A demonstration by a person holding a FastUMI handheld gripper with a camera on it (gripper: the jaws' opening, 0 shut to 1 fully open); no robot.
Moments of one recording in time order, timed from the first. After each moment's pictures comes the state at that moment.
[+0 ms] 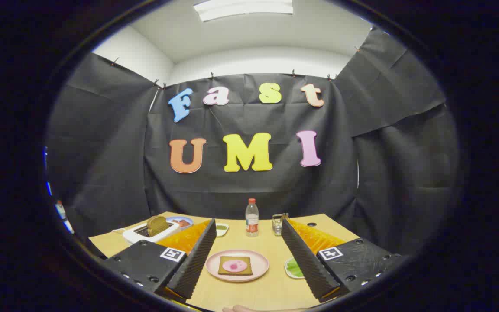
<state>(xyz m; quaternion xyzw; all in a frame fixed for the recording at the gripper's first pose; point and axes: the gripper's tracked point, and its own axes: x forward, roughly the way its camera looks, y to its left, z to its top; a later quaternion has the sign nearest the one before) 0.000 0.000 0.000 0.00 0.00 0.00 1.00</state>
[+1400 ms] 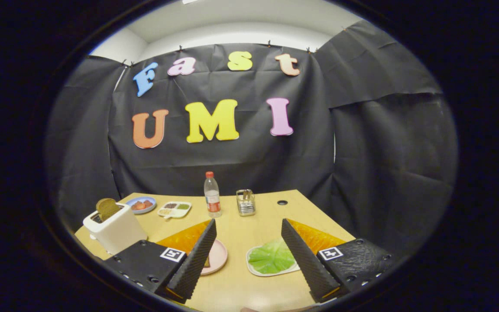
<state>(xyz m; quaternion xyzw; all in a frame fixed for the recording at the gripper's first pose) 0.072 -0.125 -0.058 0.02 0.13 -0.09 0.99</state>
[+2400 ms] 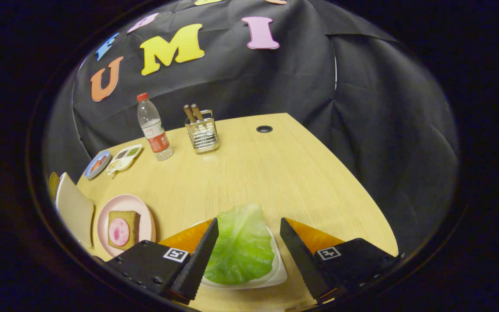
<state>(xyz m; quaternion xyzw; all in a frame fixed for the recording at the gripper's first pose) 0.187 -0.227 -0.237 0.06 0.38 -0.11 0.92</state>
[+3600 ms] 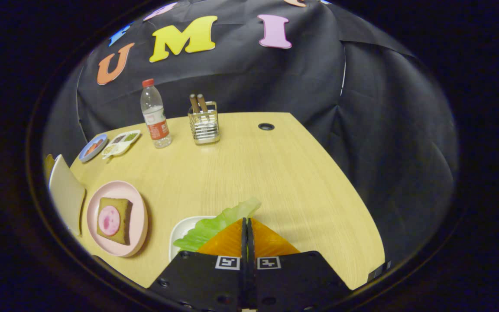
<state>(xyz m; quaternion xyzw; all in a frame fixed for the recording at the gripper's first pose) 0.169 -0.217 -0.209 0.00 0.37 -0.11 0.92</state>
